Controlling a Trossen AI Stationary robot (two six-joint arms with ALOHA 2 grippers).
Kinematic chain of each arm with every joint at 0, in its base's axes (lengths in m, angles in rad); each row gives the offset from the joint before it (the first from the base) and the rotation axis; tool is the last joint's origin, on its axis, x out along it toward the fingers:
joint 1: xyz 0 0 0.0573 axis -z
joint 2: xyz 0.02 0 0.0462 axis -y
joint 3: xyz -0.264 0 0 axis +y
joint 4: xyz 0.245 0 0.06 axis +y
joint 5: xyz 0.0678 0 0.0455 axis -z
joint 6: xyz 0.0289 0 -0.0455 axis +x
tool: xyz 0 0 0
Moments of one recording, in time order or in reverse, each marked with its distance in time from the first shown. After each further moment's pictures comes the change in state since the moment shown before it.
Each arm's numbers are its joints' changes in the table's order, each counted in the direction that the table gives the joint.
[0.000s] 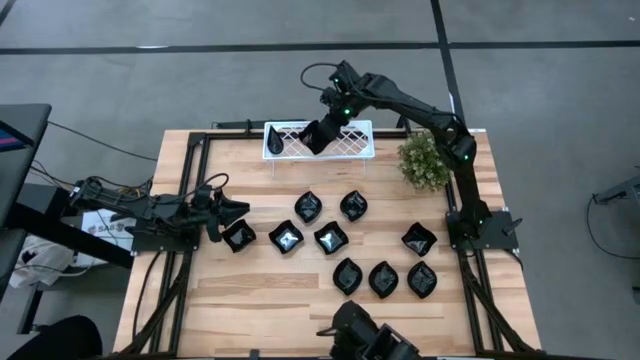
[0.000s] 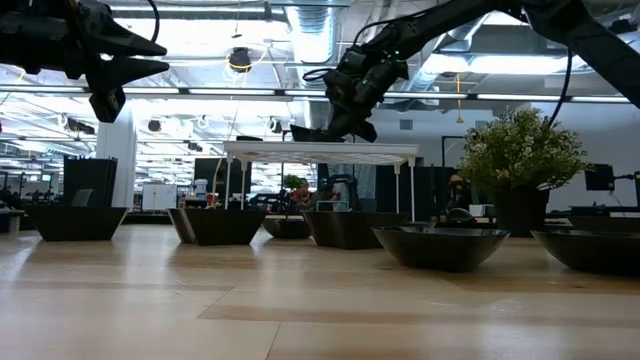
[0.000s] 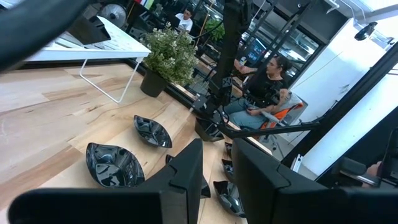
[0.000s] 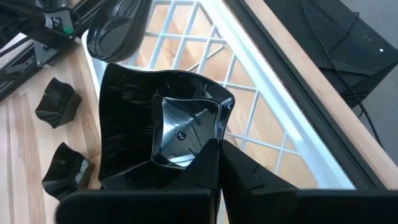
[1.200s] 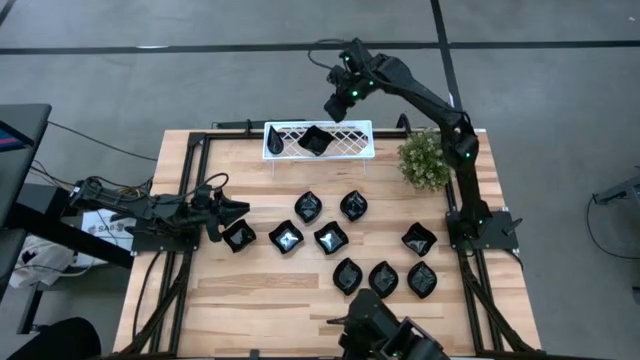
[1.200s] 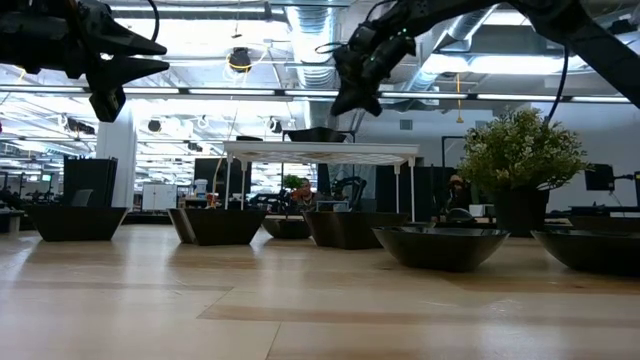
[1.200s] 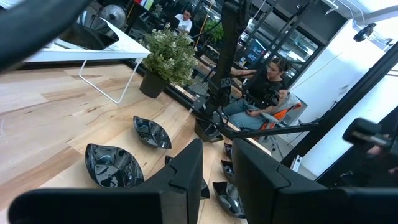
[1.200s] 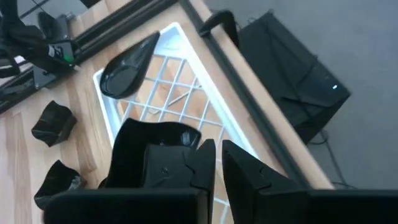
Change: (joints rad) left arm 0.000 0.000 0.000 -0.004 0.000 0.000; right arm 0.054 0.002 -0.220 0.123 0.037 -0.060
